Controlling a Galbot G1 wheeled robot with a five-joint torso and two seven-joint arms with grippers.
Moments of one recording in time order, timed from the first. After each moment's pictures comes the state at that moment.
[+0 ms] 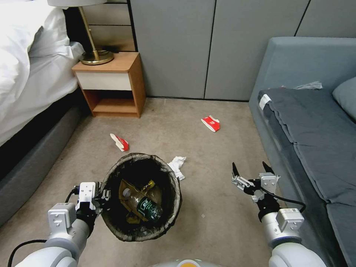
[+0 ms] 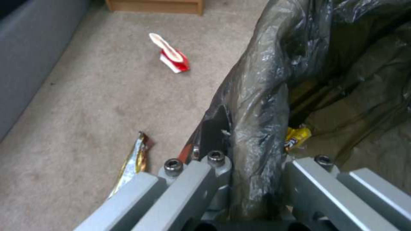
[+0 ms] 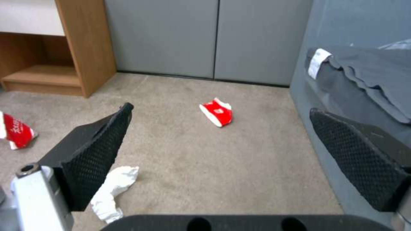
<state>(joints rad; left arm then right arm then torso) 1.83 -1.43 -0.77 -2.50 -0.27 0.69 0.01 -1.74 1.34 0.47 2.30 0.12 -0.17 0.18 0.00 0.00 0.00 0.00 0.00</state>
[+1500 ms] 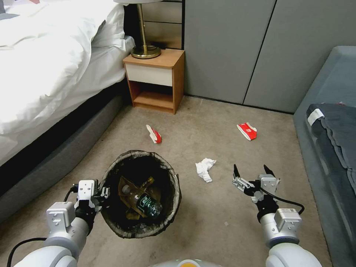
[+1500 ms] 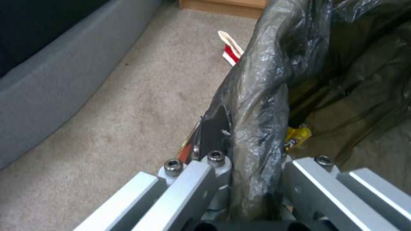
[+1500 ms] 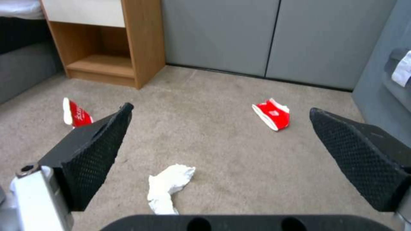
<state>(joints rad) 1.82 -1.43 -0.77 -2.50 -0.26 0.66 0.01 -1.74 1.36 0.46 2.28 0.12 -0.18 0.22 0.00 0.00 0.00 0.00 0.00</state>
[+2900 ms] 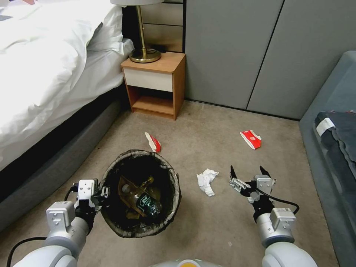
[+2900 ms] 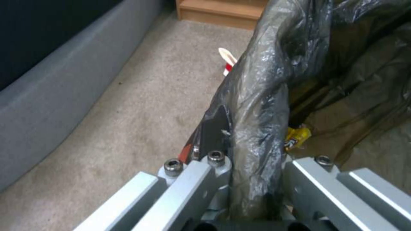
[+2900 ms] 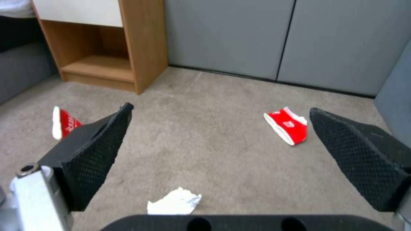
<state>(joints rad) 1.82 -1.43 -0.77 -2.50 -0.26 0.66 0.01 -1.72 1.36 0.43 2.26 0.12 -0.19 0.22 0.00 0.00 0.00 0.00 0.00</state>
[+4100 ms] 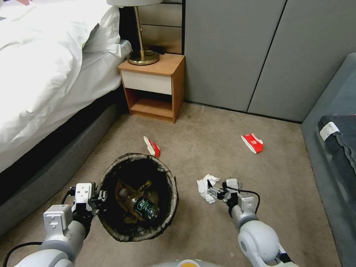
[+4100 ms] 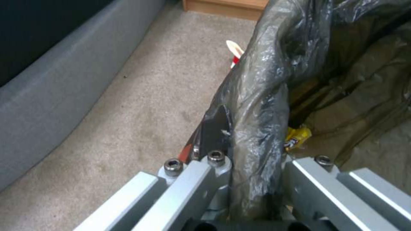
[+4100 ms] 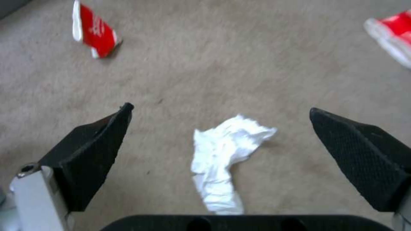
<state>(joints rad) 1.85 -1.43 -0.80 -2.50 -0.27 0.67 0.01 -1.39 1.29 0.23 1.84 0.31 -0.37 0.18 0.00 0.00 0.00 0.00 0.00</state>
